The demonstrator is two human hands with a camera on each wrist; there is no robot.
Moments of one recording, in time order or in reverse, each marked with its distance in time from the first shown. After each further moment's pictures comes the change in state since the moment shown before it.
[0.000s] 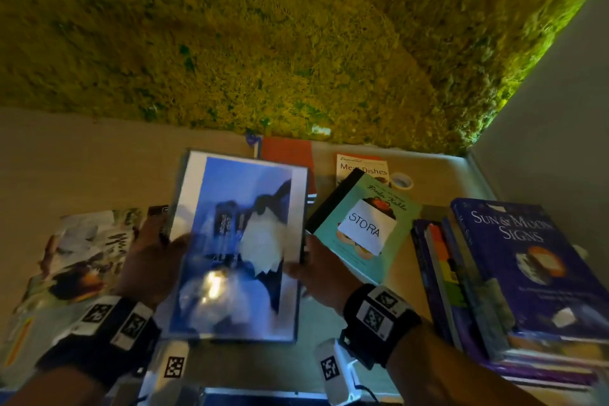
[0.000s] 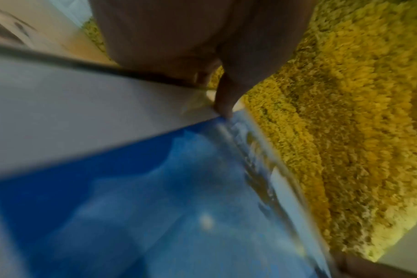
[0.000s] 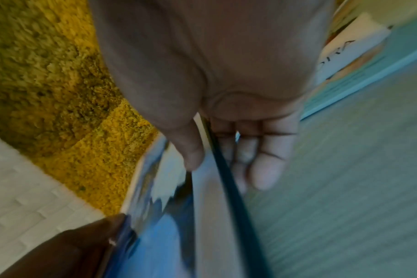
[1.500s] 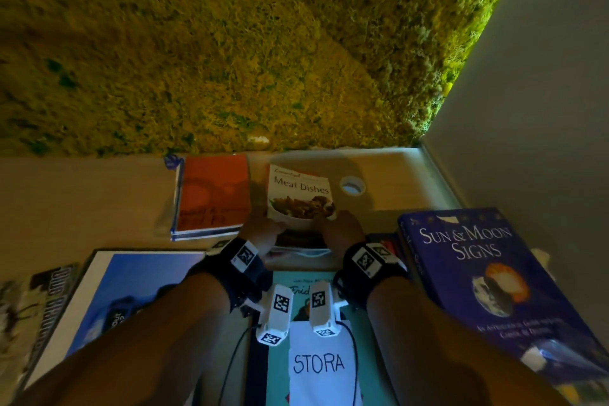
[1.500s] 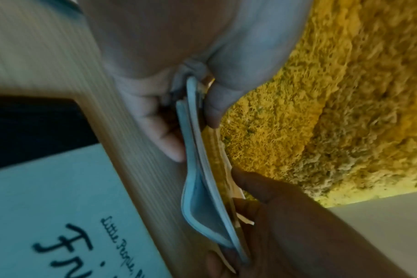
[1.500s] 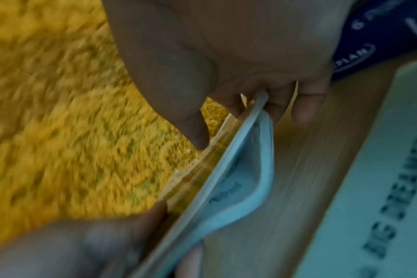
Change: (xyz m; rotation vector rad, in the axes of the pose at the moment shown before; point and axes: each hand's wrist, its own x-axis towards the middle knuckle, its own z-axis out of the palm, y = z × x) left_hand 0.054 0.181 0.260 -0.104 -0.467 -0.246; right_hand 0.106 0.076 -0.167 -0.004 0.400 0.445
